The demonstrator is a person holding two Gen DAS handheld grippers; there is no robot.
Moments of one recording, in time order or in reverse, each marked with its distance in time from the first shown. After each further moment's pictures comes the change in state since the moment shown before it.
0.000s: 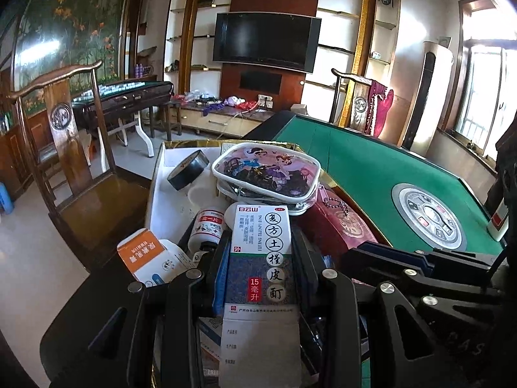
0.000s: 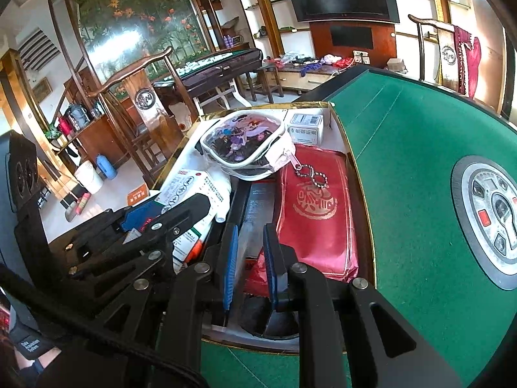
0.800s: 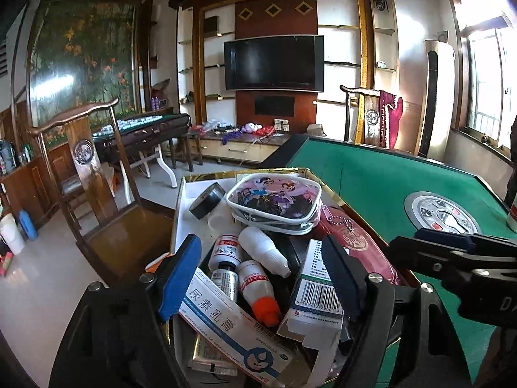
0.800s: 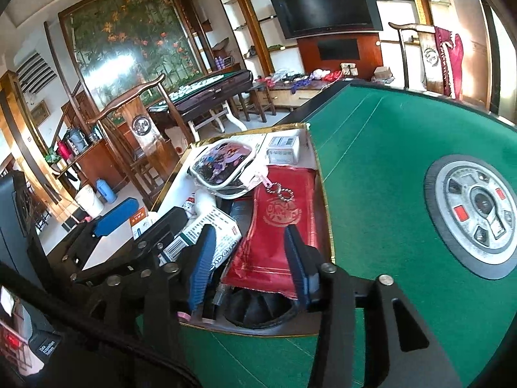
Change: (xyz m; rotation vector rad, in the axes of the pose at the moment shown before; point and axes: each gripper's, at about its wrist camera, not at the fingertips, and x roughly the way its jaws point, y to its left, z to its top) left arm -0.022 -0.020 0.001 0.073 -0.123 0.136; right arm -0.038 -0.019 -0.002 0.049 -0.100 -0.029
